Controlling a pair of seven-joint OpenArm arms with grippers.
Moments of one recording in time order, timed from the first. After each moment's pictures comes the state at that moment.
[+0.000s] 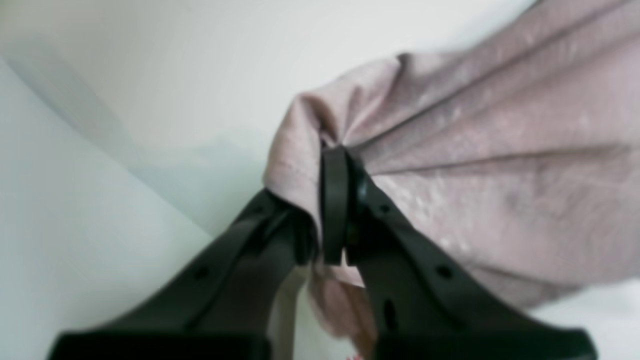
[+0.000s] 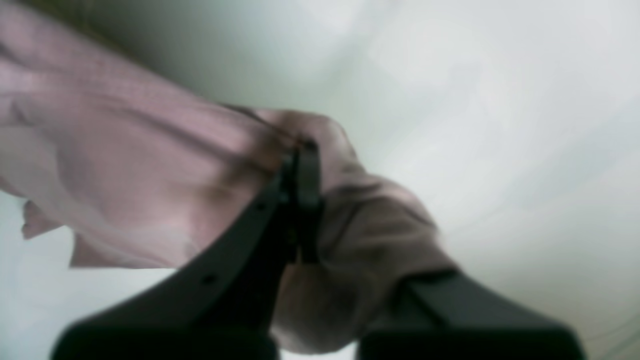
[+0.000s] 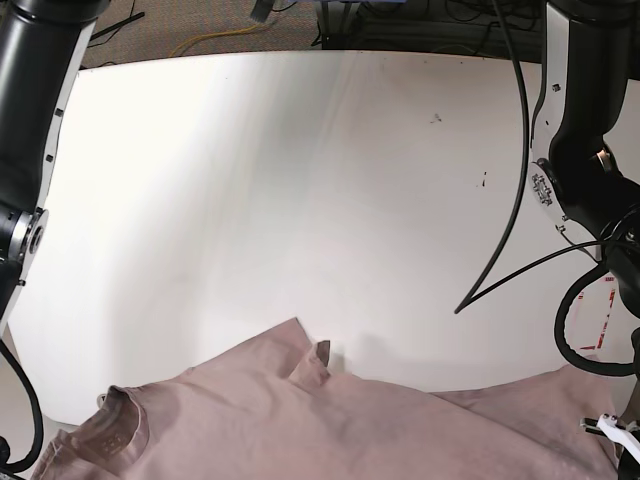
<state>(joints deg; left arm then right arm) -51.8 -16.9 -18.9 105.8 -8.9 -43.4 61.2 73.3 32.3 -3.2 69.5 31.6 39.9 -65.9</state>
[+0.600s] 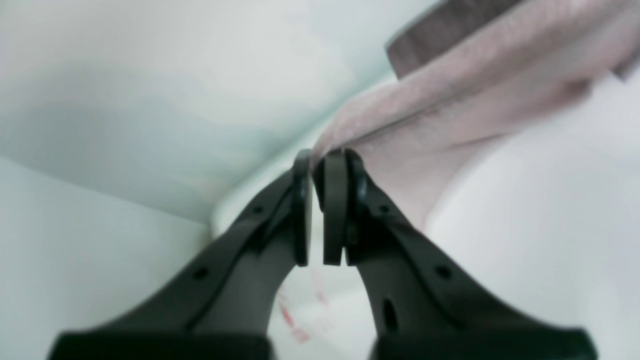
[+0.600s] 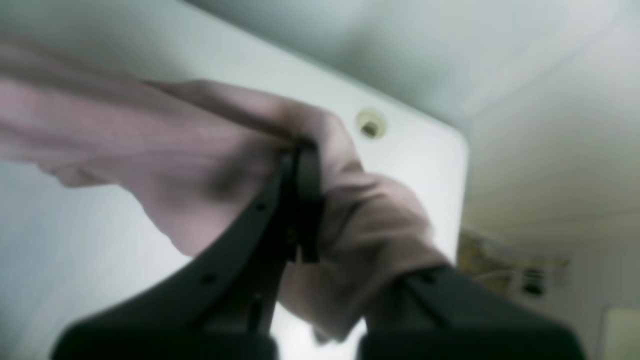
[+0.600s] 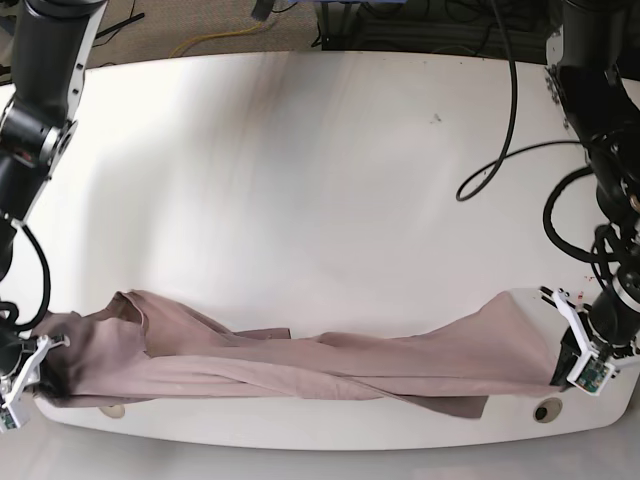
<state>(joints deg) -25.8 -24.9 -15.3 111.7 -22.6 -43.4 62.6 42.1 35.2 15.7 79.0 34.8 41.3 -73.7</state>
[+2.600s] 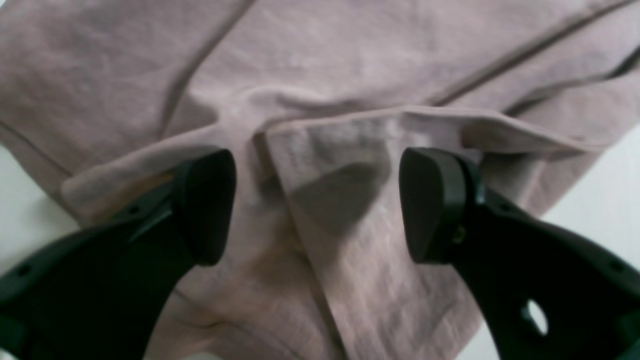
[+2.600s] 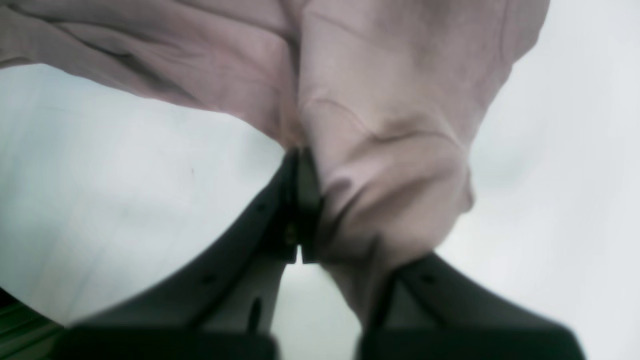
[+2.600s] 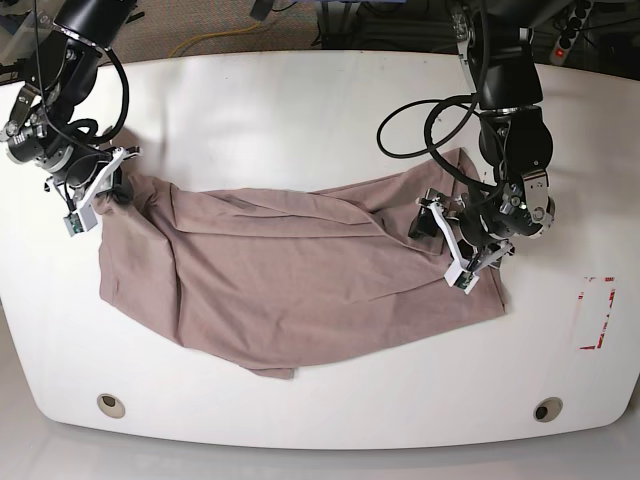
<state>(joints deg) -12.1 -3.8 -12.7 80.3 -9.7 -41.5 55.8 -5.1 19.0 34.3 98.5 39.6 41.0 -73.6</state>
